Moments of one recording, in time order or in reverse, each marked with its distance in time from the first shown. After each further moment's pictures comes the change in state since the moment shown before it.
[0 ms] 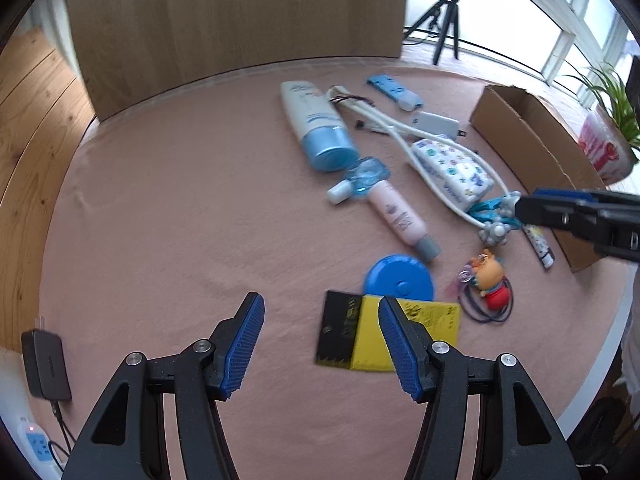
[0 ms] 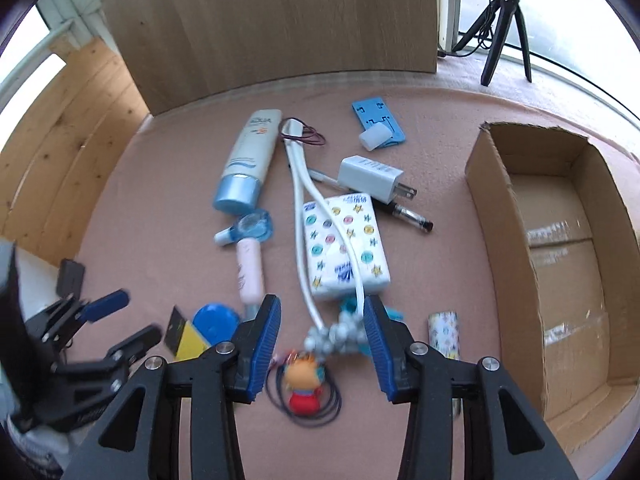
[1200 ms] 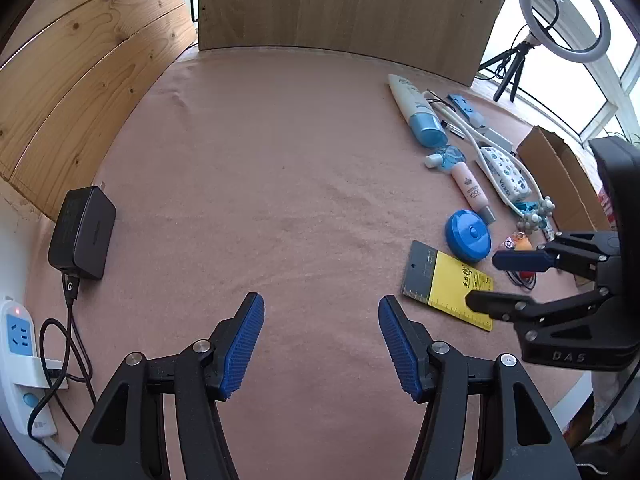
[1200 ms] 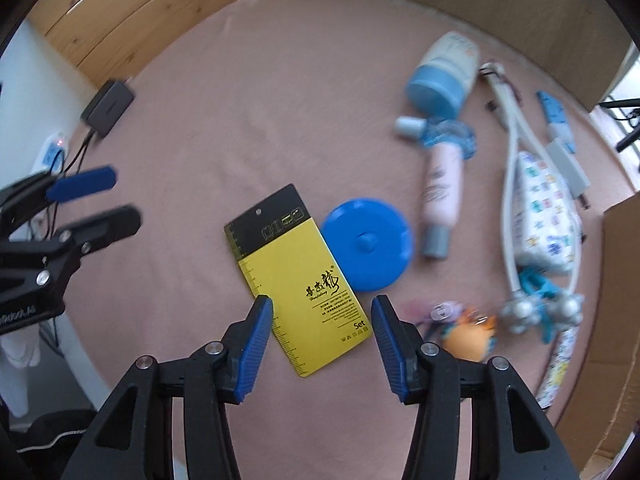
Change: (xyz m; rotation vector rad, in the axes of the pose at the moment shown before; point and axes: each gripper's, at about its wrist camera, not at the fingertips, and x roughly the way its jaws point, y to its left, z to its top) left arm -0.042 0.079 -0.083 -0.283 -0.024 0.031; right arm 0.057 0.115 -0.054 -0.463 0.249 0.046
